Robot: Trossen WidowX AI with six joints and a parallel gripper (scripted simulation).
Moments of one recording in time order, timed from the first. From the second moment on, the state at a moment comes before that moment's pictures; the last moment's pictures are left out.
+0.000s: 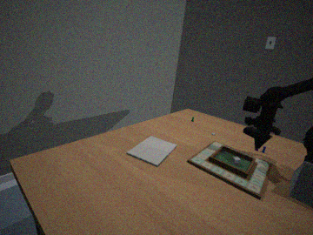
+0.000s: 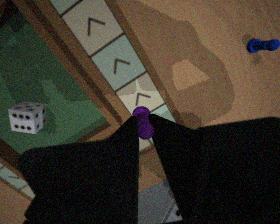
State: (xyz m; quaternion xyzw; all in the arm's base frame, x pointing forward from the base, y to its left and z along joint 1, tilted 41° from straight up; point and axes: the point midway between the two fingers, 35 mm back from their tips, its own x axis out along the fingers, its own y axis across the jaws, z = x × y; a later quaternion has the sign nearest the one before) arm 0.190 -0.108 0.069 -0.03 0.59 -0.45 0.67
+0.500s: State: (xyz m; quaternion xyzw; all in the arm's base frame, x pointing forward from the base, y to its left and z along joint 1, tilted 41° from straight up) arm 0.186 -0.132 0.047 -0.03 0.59 -0.45 0.67
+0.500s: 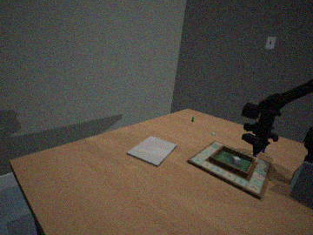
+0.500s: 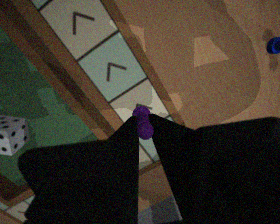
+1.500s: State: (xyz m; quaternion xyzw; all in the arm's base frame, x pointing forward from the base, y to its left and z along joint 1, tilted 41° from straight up) arm 0.190 -0.113 0.068 -0.04 0.59 -0.45 0.67
